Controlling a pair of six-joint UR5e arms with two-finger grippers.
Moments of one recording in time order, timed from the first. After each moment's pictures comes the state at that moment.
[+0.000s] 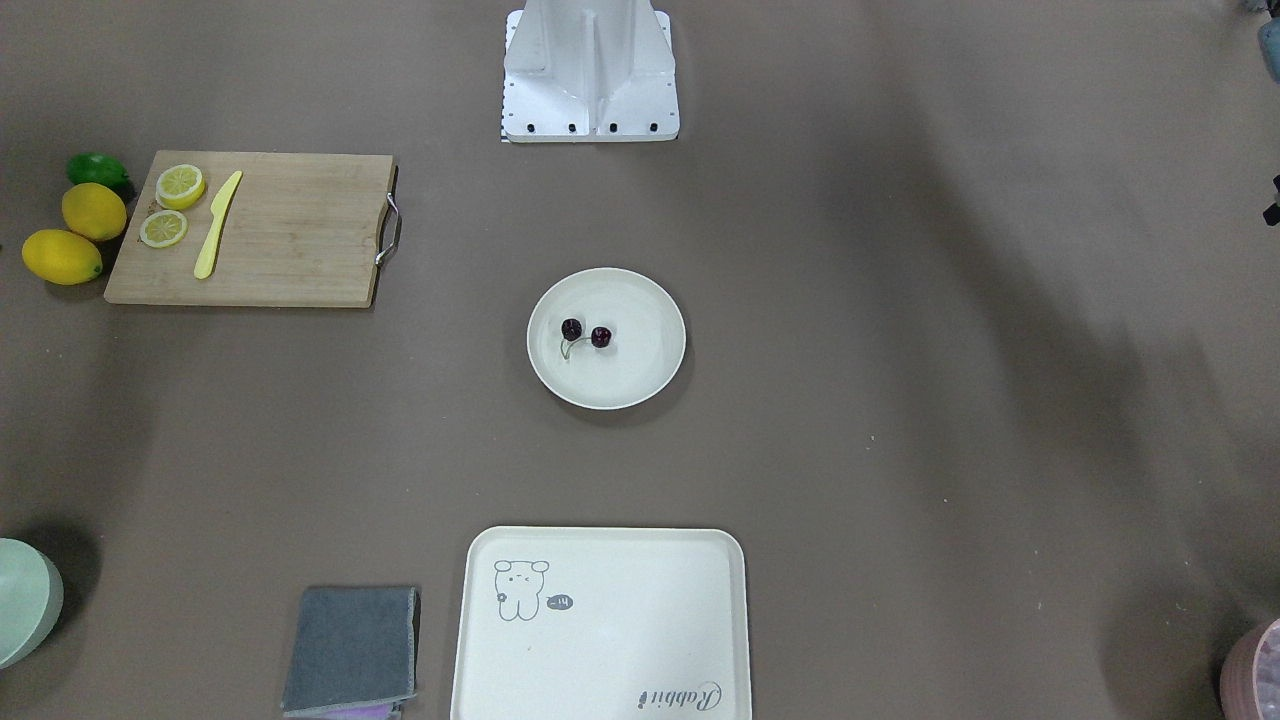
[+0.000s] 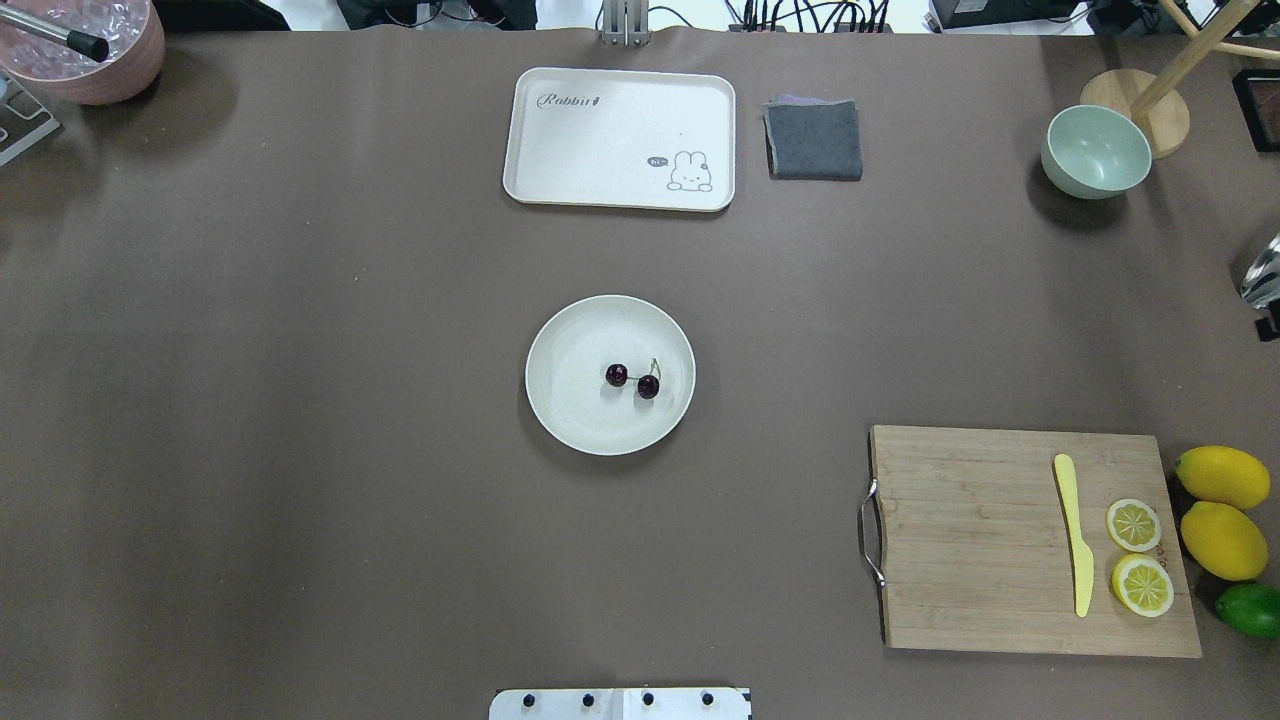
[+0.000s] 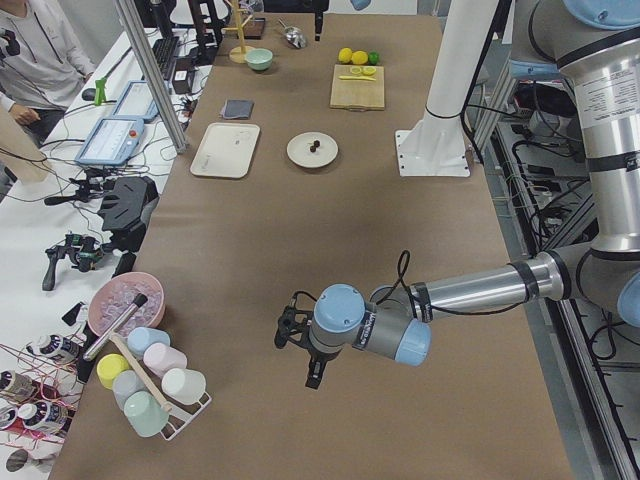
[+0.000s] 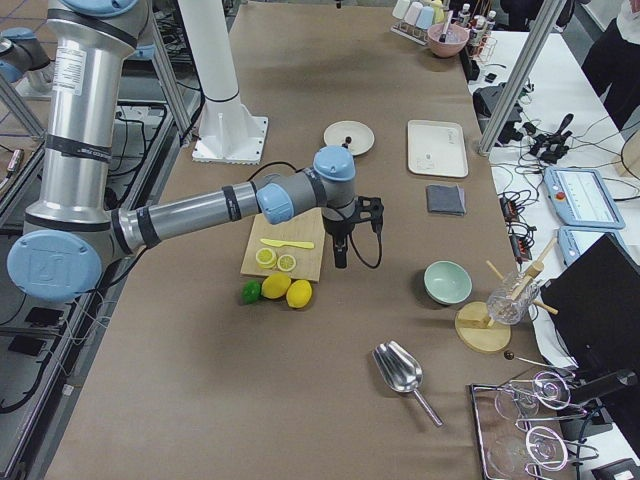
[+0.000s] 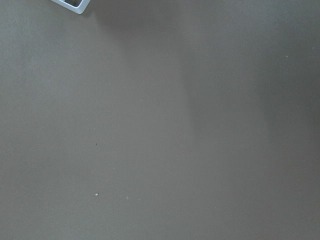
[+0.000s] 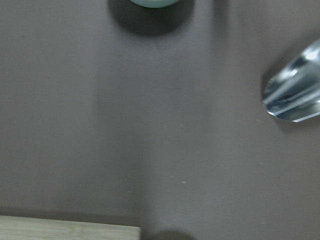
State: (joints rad) left arm -1.51 -1.29 -1.57 -2.13 -2.38 -0.04; right arm 1.29 -1.79 1.98 -1.42 2.23 0.41
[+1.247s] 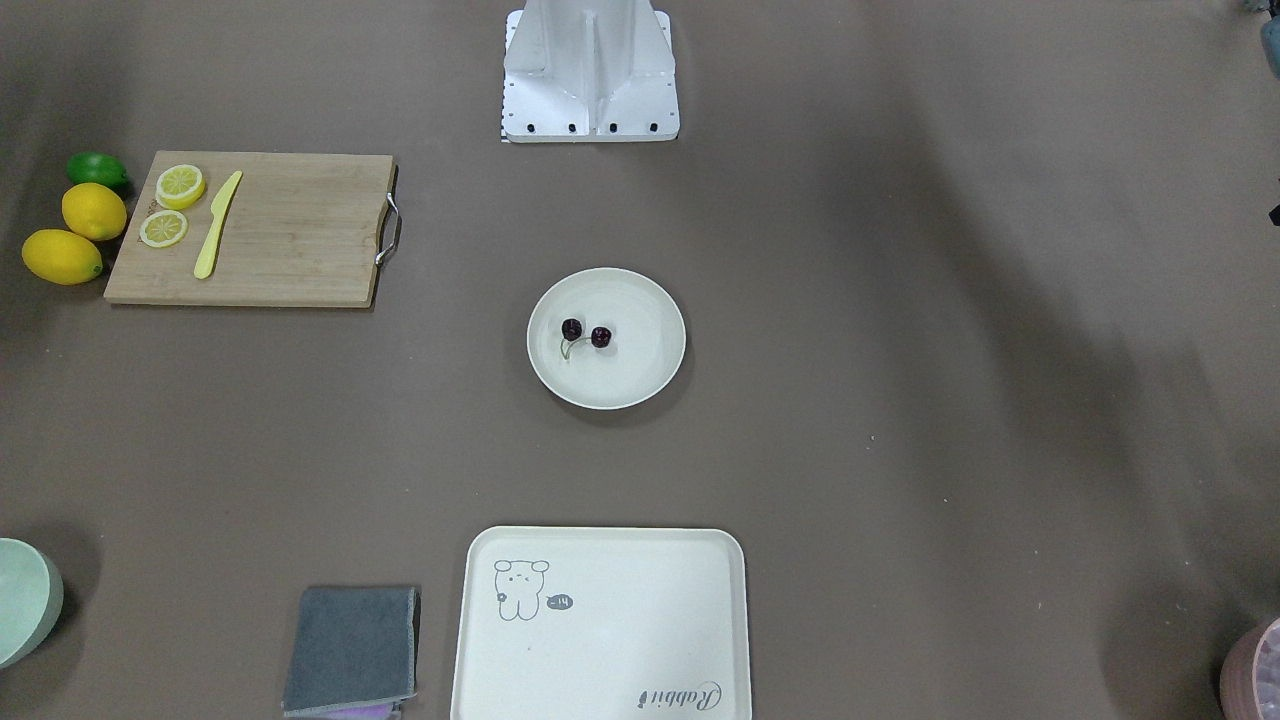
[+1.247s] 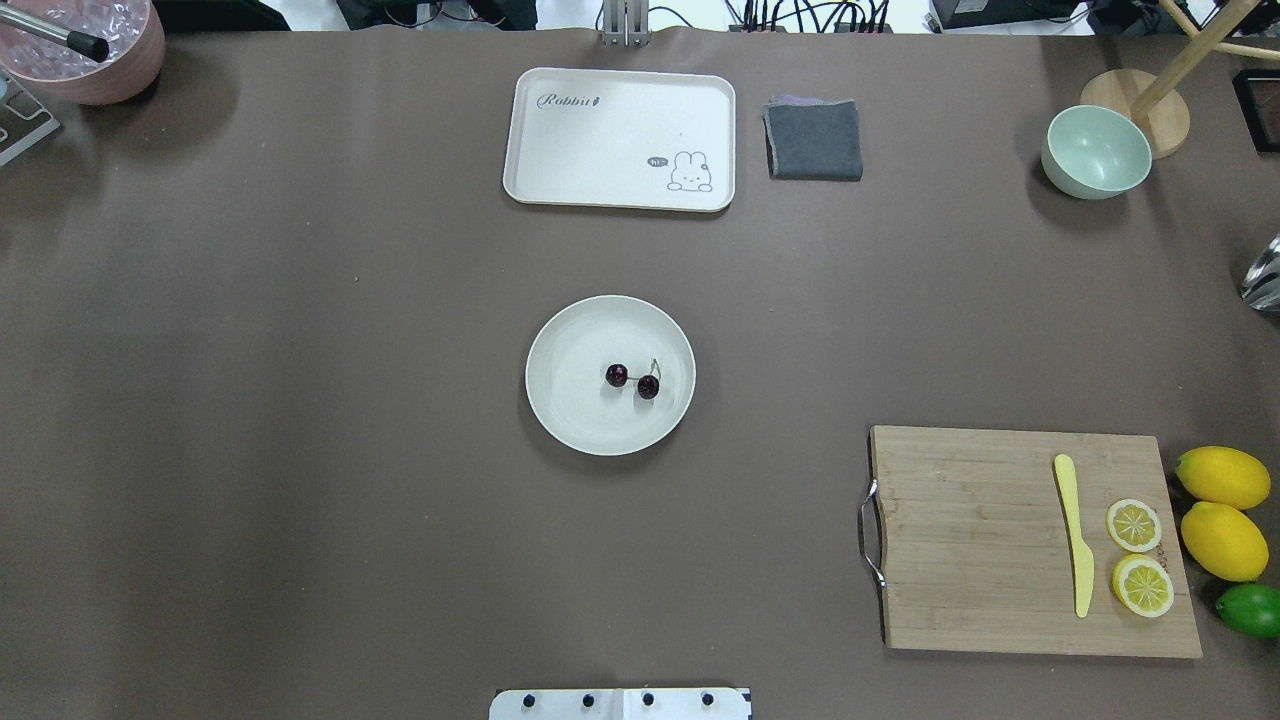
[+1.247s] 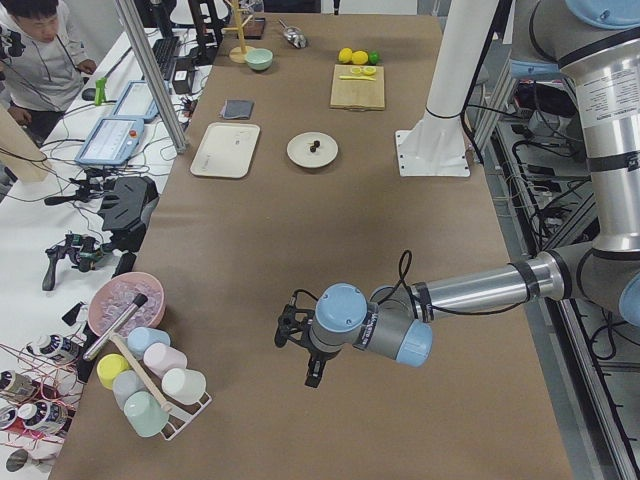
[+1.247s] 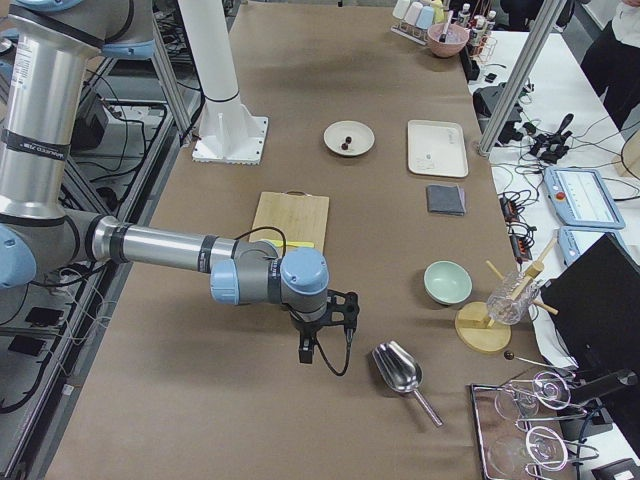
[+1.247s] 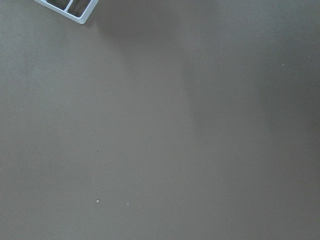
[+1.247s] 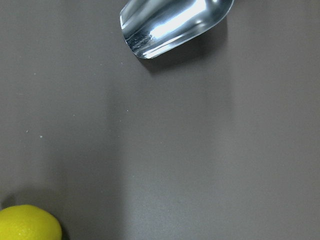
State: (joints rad) left arm -1.52 -1.29 -1.59 -2.16 -2.37 -0.05; right arm 1.55 -1.86 1.75 -1.40 2.32 0.07
